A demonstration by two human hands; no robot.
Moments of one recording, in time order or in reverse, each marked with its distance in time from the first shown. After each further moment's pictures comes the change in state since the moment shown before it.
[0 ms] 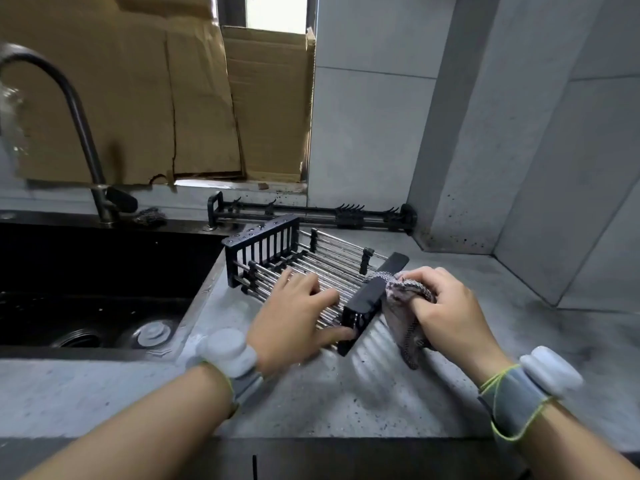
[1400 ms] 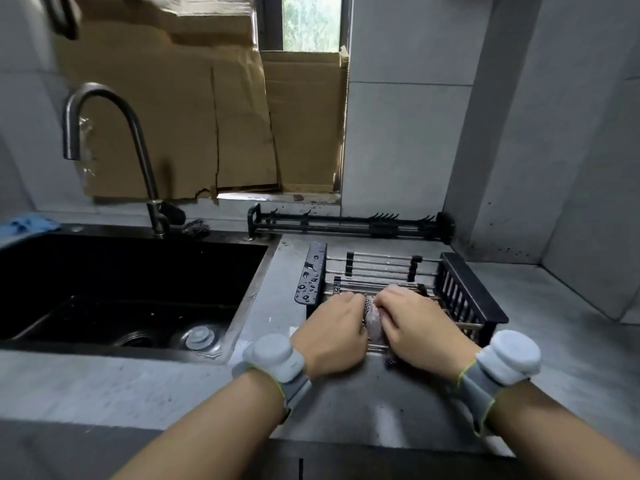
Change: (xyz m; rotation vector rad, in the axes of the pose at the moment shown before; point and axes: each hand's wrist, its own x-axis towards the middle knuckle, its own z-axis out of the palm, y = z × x) left_hand 0.000 0.010 -0.018 -0.225 -0.150 -0.106; right_hand 0.010 -0.039 0.060 -0.396 -0.382 -0.279
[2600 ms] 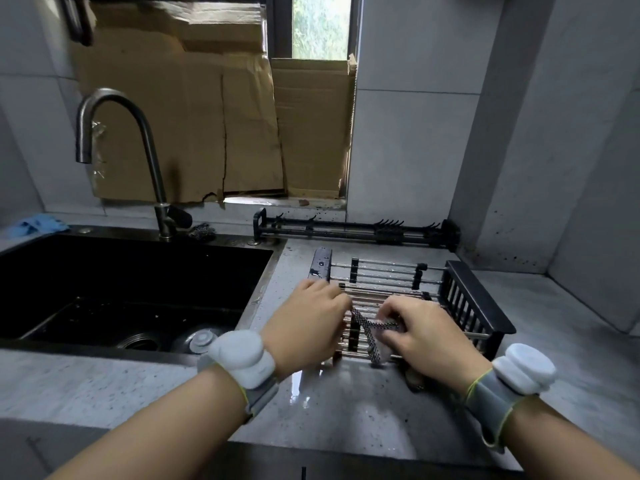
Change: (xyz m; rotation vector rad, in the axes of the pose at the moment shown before) left_hand -0.017 -0.029 -0.032 0.402 0.165 0.207; right_hand -0.003 -0.002 -0.003 0.135 0.052 0.034
